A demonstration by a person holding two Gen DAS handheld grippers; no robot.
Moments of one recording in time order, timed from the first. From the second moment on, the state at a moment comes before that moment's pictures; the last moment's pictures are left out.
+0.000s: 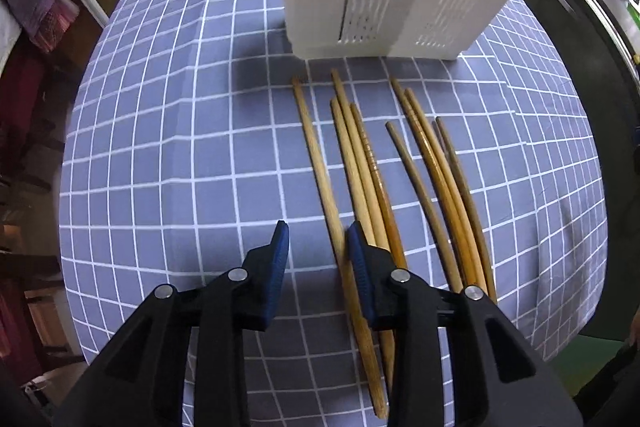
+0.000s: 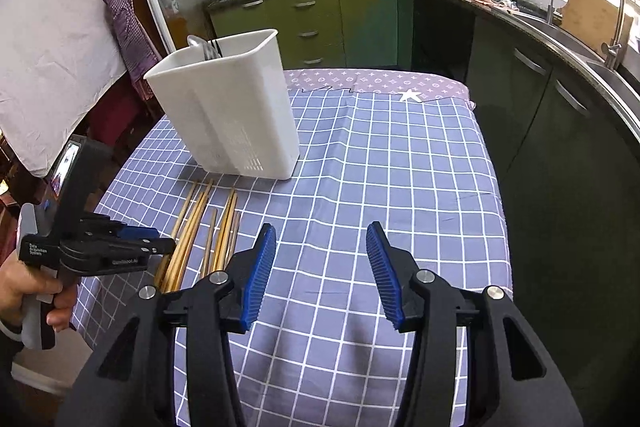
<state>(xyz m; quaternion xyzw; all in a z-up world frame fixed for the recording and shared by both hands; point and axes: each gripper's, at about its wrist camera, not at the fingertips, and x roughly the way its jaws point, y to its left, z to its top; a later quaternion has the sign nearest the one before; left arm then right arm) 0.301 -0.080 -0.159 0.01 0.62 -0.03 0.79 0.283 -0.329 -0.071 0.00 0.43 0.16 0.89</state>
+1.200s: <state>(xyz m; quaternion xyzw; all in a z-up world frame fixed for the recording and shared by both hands) 0.215 -0.055 -0.046 0.02 0.41 -0.06 0.91 0.319 -0.200 -0.157 -0.10 0.60 0.21 0.77</state>
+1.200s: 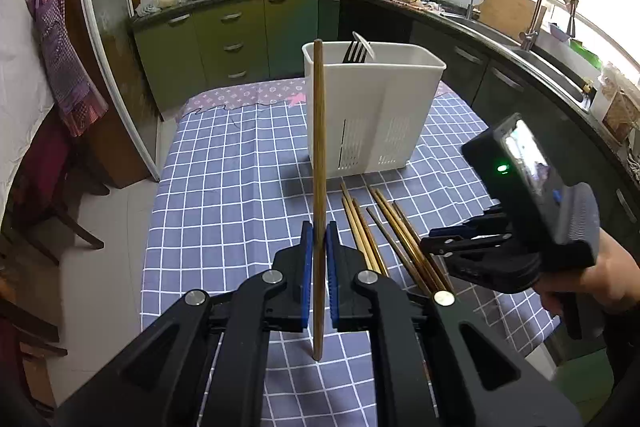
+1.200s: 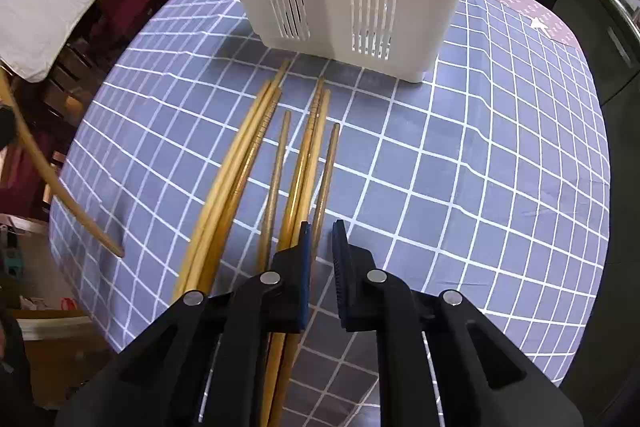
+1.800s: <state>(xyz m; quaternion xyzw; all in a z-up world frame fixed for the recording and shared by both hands) 0.203 -0.045 -0.041 0.01 0.40 -0.07 0.91 0.303 -0.206 -0.113 -0.07 0.54 0.23 0.80</state>
